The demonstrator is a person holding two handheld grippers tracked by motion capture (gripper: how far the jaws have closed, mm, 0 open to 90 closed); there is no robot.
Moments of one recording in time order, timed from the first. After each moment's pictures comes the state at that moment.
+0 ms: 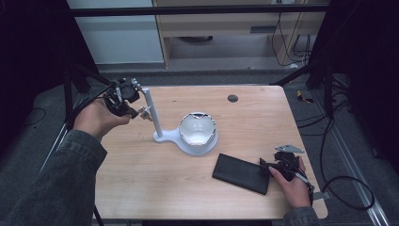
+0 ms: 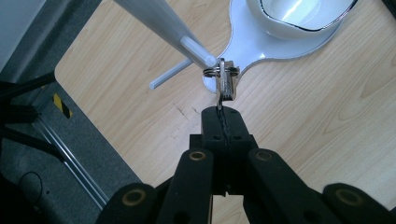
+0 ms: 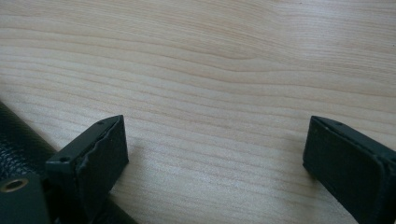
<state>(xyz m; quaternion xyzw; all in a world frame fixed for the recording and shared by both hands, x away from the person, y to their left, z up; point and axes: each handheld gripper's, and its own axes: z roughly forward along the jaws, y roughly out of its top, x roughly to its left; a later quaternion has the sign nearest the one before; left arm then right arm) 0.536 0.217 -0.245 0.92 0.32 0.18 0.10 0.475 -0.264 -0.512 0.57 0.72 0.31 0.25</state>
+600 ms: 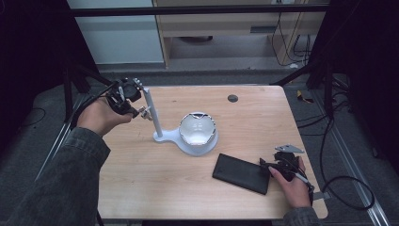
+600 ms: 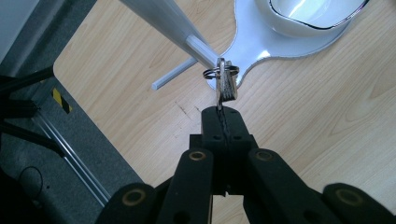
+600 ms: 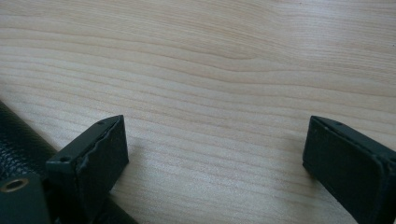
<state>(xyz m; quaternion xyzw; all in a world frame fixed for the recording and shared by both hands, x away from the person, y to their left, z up) 0.546 0.214 -0.250 0.92 0.33 0.18 0.10 0.475 -0.263 -0.513 0.57 0.72 0.31 0.25</state>
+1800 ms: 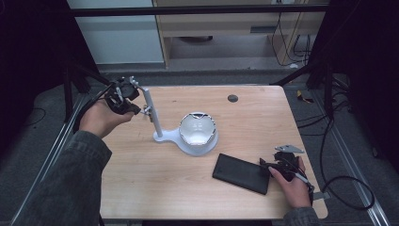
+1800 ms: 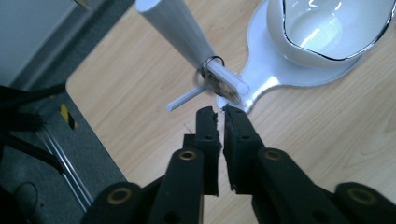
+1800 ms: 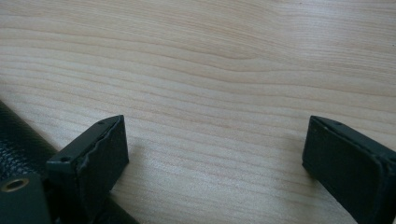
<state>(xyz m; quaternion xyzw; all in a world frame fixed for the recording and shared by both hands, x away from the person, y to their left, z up) 0.541 0.229 -0.260 0.90 0.34 0.23 0.16 0.475 -0.263 -0.512 0.57 0.72 0.31 0.25</state>
